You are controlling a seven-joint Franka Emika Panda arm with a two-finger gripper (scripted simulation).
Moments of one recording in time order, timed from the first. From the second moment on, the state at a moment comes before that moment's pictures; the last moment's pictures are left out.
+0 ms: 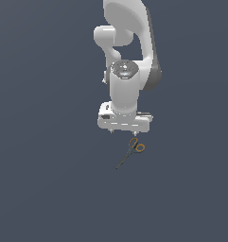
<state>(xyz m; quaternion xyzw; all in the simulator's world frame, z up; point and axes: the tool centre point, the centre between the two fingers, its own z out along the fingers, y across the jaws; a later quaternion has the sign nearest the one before) 0.011 0.042 0.160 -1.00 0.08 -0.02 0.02</state>
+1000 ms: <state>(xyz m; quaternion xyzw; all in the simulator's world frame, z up) 0.027 0.060 0.100 -0.95 0.31 0.00 0.01</state>
